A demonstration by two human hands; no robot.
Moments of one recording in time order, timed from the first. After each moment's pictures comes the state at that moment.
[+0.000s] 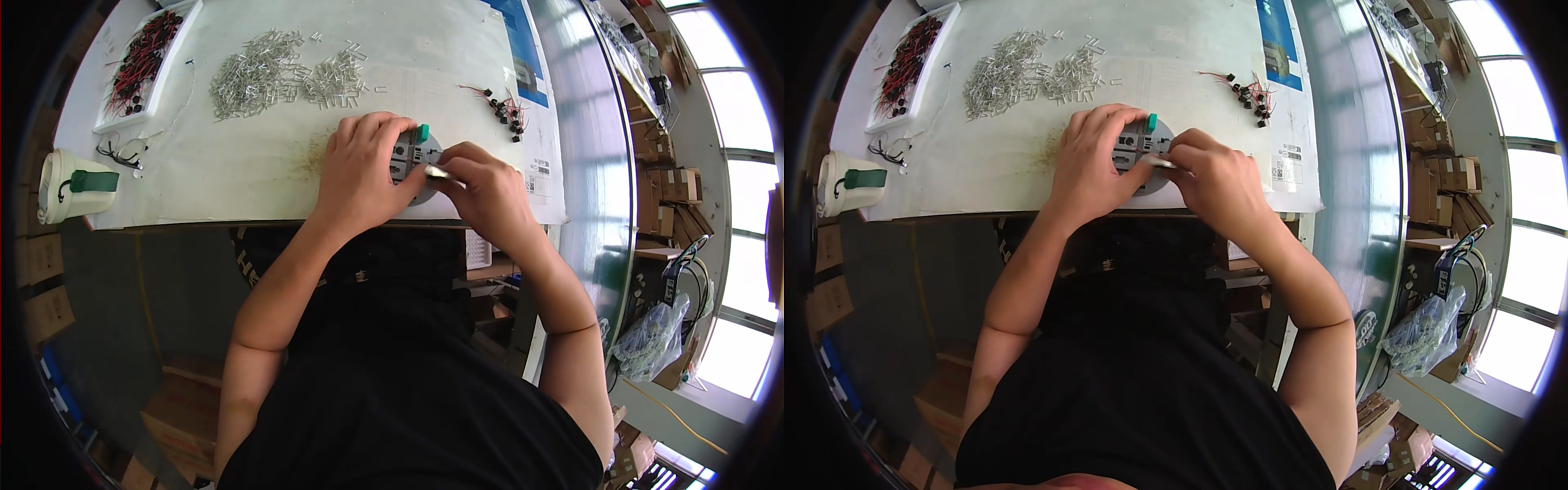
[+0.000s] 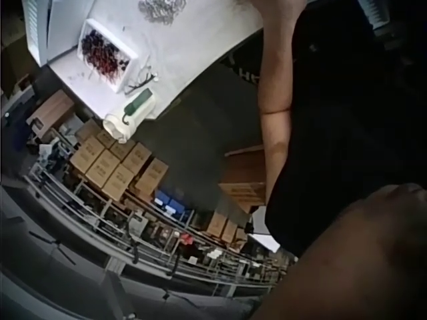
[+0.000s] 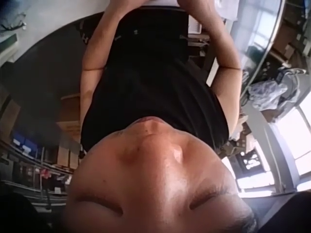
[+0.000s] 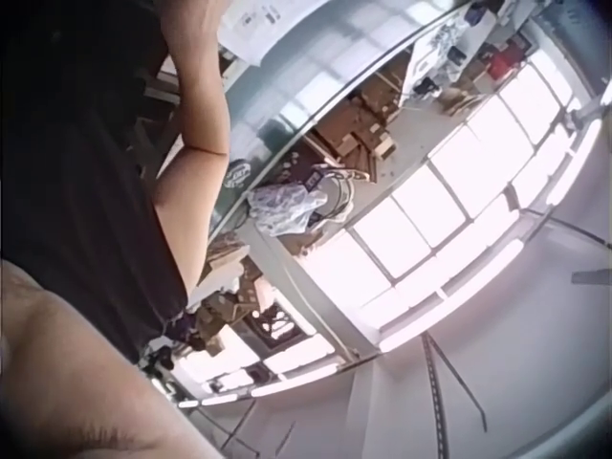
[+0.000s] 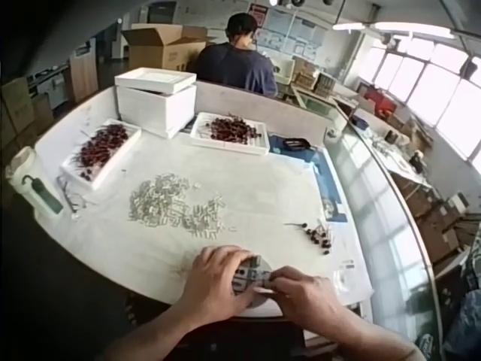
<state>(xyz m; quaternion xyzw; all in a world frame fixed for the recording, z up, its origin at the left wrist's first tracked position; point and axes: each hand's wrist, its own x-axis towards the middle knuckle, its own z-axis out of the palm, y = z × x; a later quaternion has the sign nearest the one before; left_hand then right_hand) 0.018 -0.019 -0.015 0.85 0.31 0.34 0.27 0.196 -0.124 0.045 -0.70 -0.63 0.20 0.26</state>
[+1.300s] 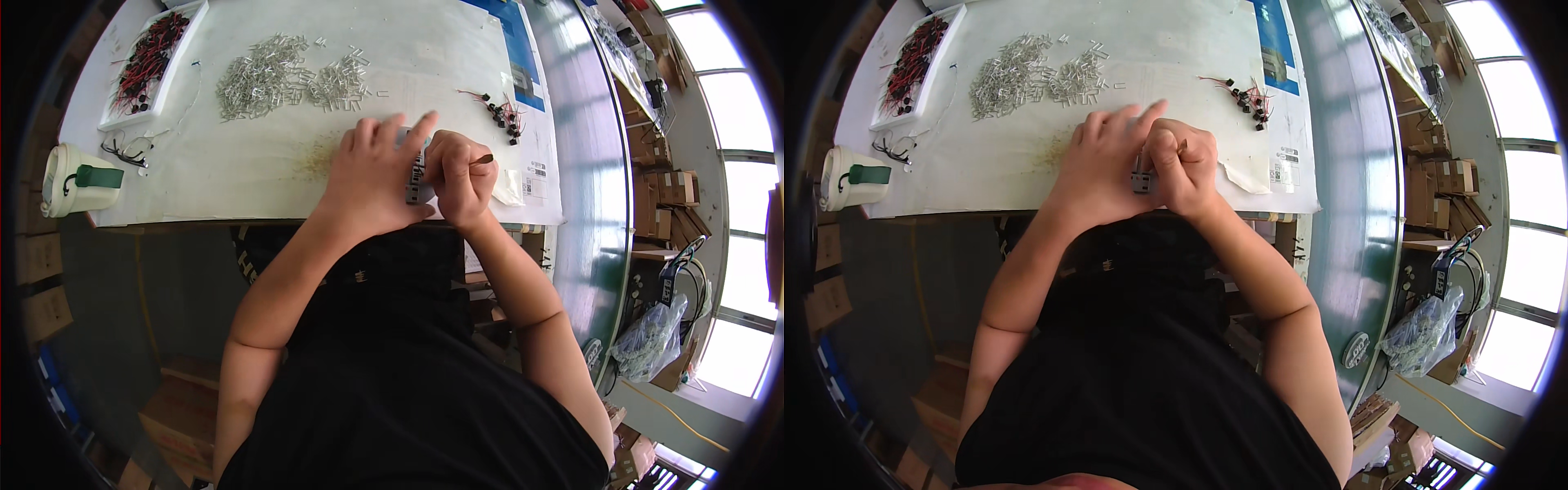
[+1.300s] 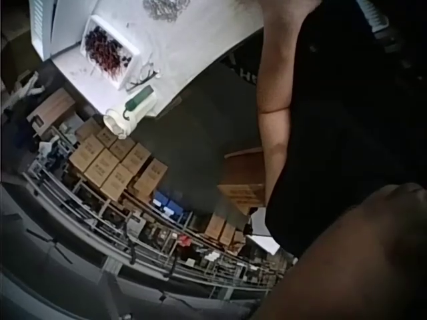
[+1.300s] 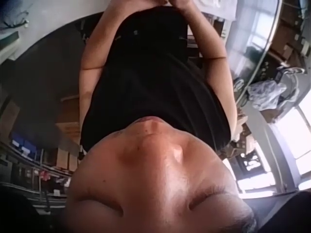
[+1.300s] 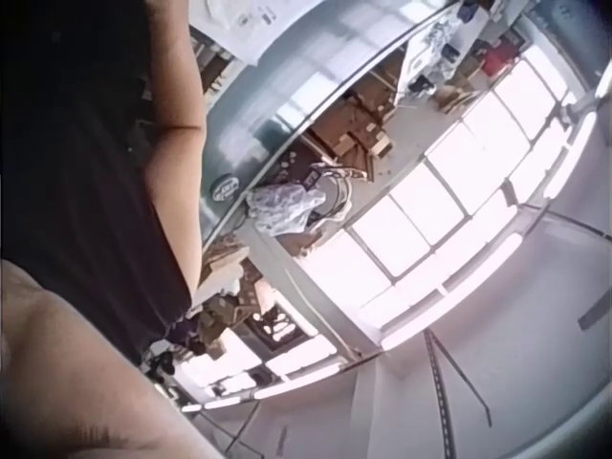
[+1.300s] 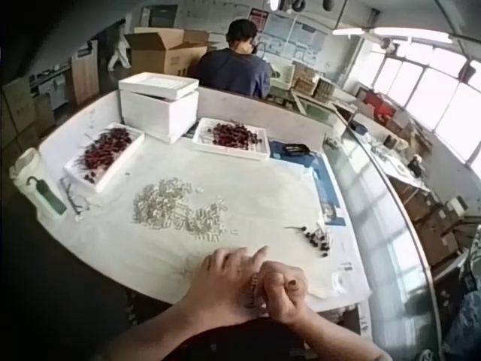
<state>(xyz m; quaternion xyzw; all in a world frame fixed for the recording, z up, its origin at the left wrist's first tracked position) 0.016 -0.025 0.008 0.89 0.30 0.28 0.22 0.165 -0.089 0.014 -0.50 -0.63 0.18 0.57</state>
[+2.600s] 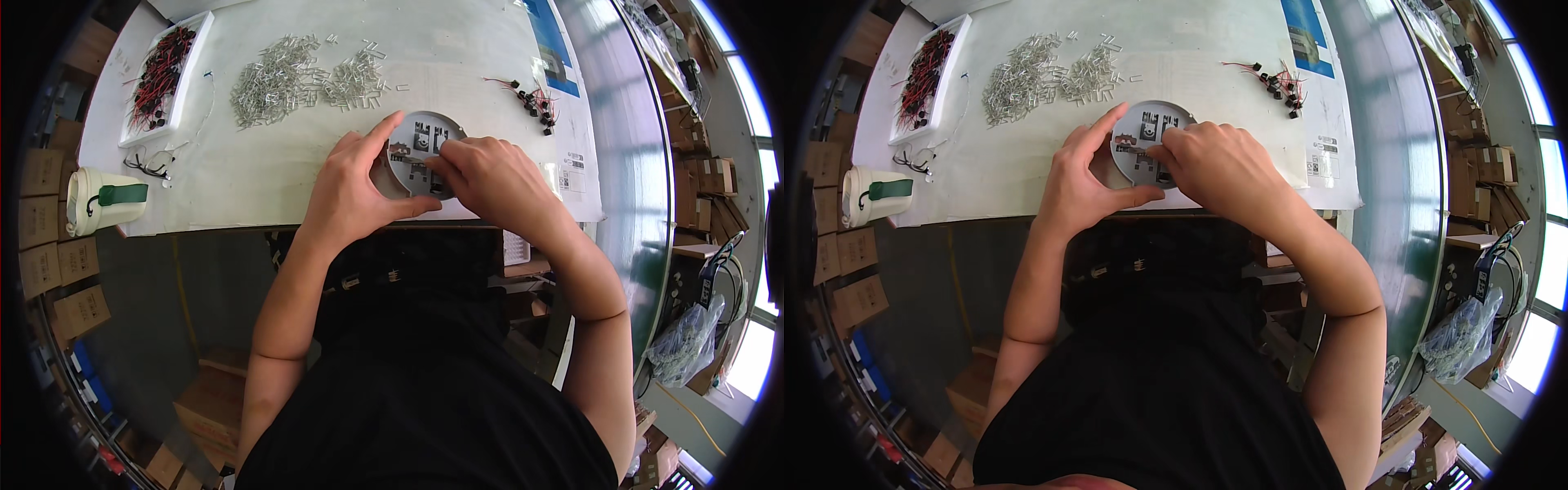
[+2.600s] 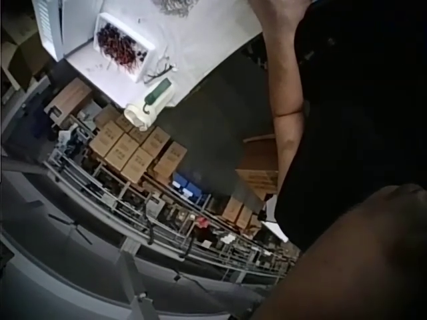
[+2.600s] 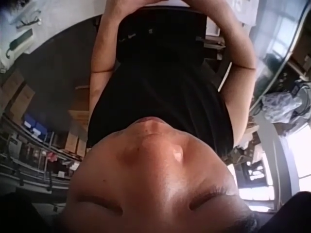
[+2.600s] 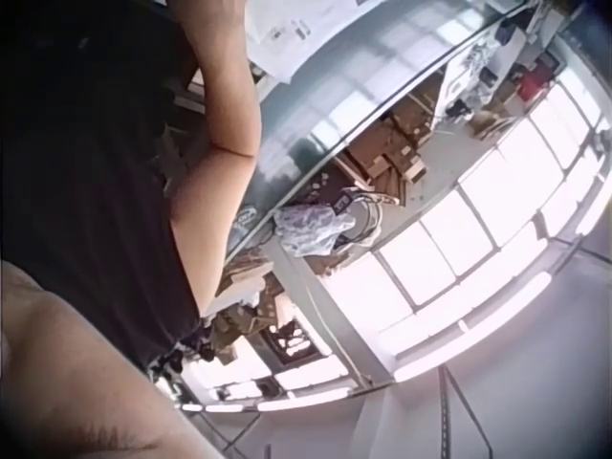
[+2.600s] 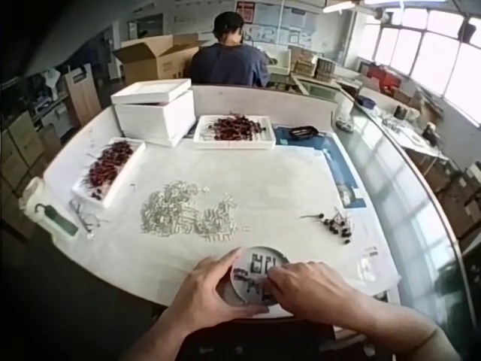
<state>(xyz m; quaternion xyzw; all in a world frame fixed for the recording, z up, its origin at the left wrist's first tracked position) -0.020 -0.006 -0.004 0.82 0.30 0.30 0.38 0.183 -0.091 0.048 -0.67 -0.72 0.14 0.12</state>
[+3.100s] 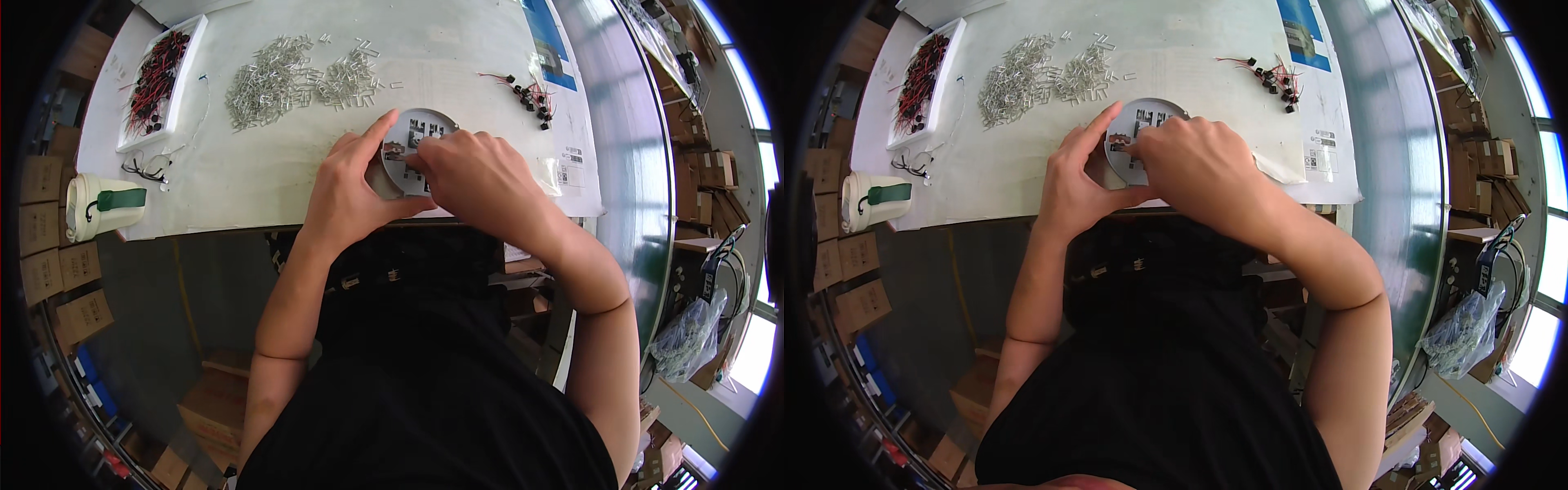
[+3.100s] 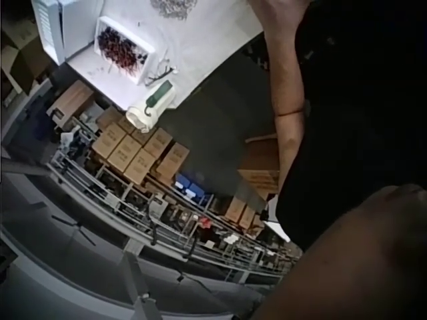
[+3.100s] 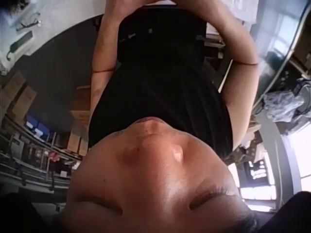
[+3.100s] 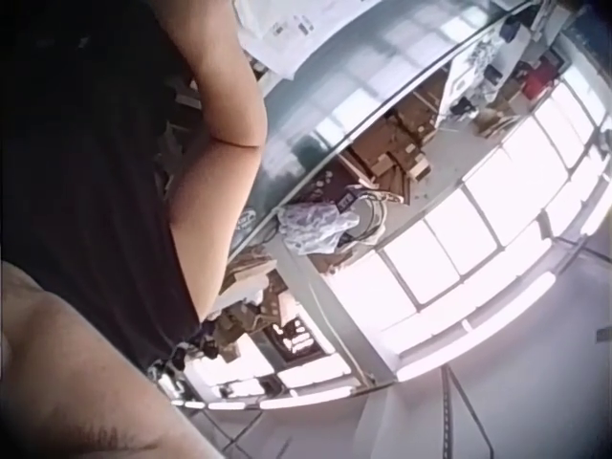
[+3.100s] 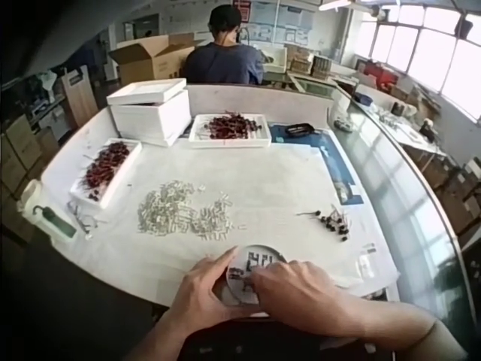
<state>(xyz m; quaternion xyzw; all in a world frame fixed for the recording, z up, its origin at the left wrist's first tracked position) -0.021 -0.012 -0.006 0.82 0.30 0.32 0.38 0.164 -0.082 0.062 -0.69 -0.70 0.16 0.07</state>
